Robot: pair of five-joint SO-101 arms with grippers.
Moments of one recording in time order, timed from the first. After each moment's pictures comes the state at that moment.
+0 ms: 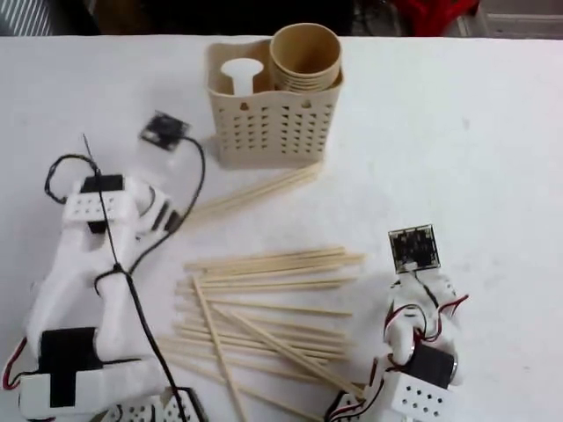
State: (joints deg) left arm -11.6 -8.6 36.1 52.8 -23.7; right arm 16.6 -102.0 96.5 60.7 32.3
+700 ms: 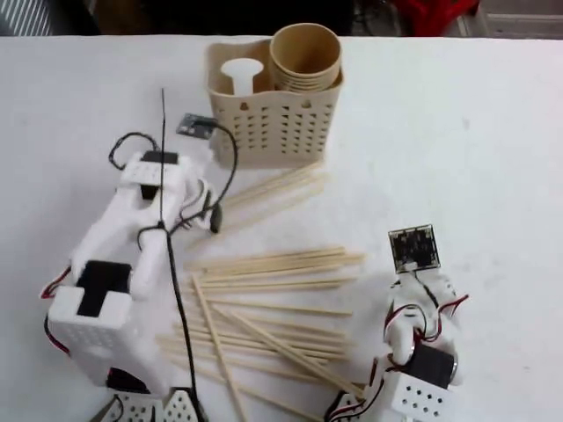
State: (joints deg) left arm 0.1 15.1 19.3 61.9 -7.0; right arm 16.6 -102.0 96.5 60.7 32.3
